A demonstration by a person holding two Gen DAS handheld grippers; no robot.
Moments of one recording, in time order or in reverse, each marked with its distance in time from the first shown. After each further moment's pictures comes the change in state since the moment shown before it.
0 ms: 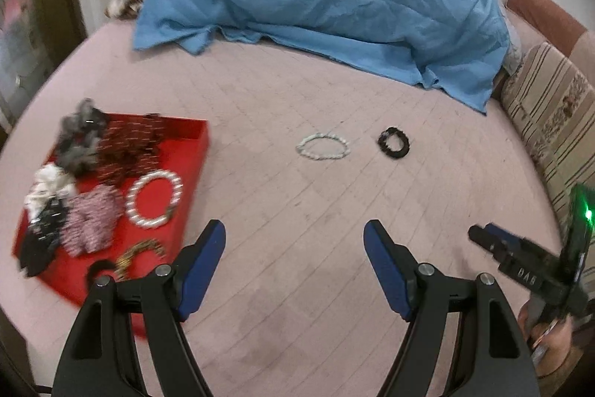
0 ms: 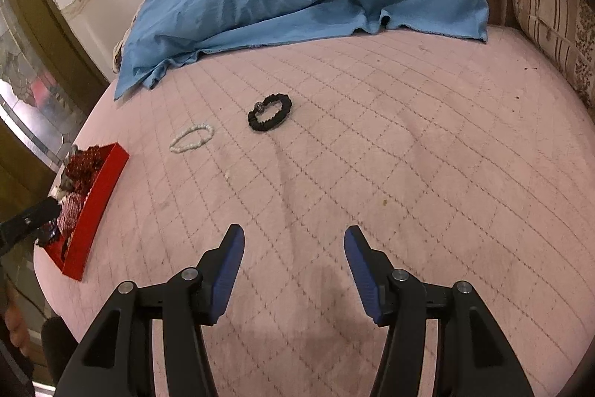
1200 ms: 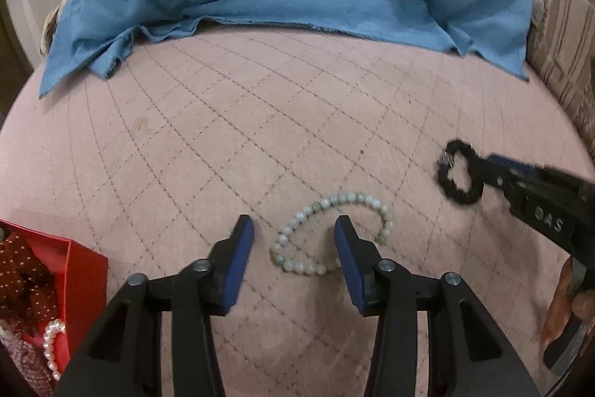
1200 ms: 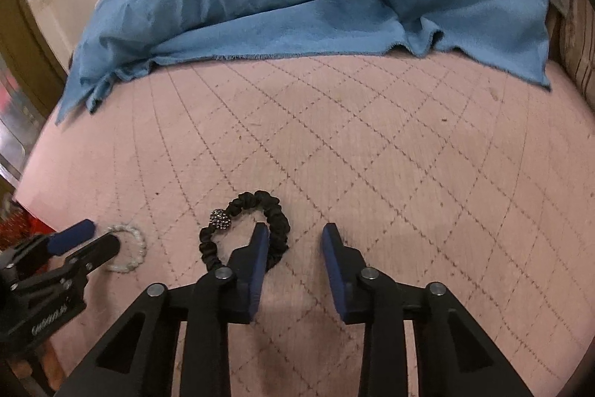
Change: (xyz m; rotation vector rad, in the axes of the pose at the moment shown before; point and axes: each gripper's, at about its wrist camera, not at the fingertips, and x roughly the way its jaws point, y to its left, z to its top) left arm 0.169 -0.035 0.066 0.217 0.042 0.054; right arm 0.142 0.012 0.109 -0.062 0.009 -0.113
